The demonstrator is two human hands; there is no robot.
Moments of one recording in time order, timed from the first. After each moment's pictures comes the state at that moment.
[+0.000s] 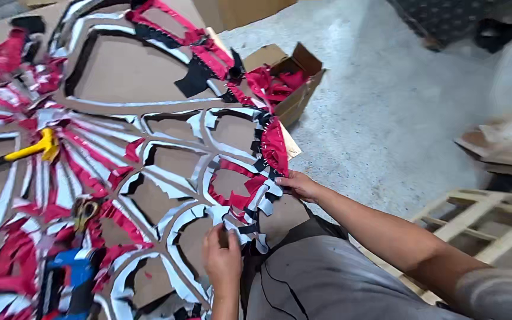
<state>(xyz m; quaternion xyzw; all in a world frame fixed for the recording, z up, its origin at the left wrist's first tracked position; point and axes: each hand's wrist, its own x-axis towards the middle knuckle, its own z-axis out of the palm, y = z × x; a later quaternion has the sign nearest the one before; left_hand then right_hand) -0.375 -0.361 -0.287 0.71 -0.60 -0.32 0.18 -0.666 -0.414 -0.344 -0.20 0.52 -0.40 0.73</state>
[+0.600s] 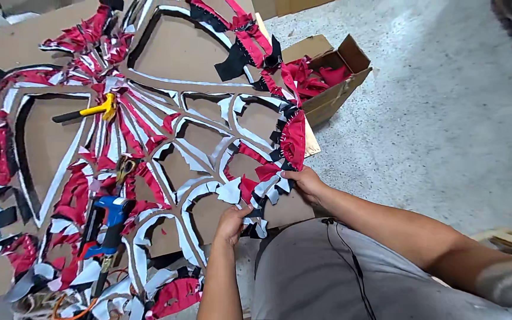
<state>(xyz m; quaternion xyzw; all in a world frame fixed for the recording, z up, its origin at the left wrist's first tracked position) -0.384 -0.395 -0.313 0.69 -0.17 -0.68 0.19 -0.646 -0.426 -0.337 -0.18 0.61 -0.39 0.67</state>
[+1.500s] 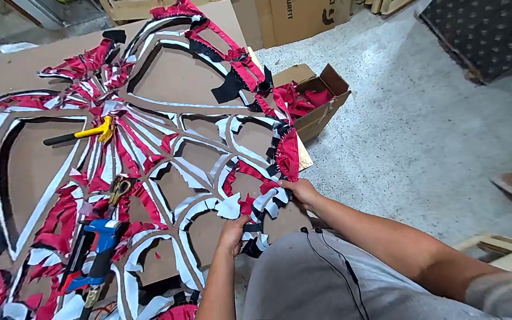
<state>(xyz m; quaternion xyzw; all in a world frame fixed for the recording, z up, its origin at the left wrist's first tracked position) -0.388 -0.402 -0.329 0.69 -0.20 -0.66 0.22 -0.646 -0.429 -0.348 -0.17 0.68 -0.33 0.64</state>
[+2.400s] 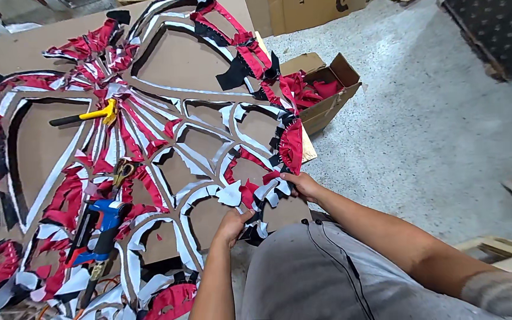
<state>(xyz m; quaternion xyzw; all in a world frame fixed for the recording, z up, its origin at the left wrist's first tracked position) -0.376 -0.393 -0.321 0.67 -0.30 -0.67 0.09 -0.659 -0.423 -0.367 -0.25 0.56 -0.31 0.73</state>
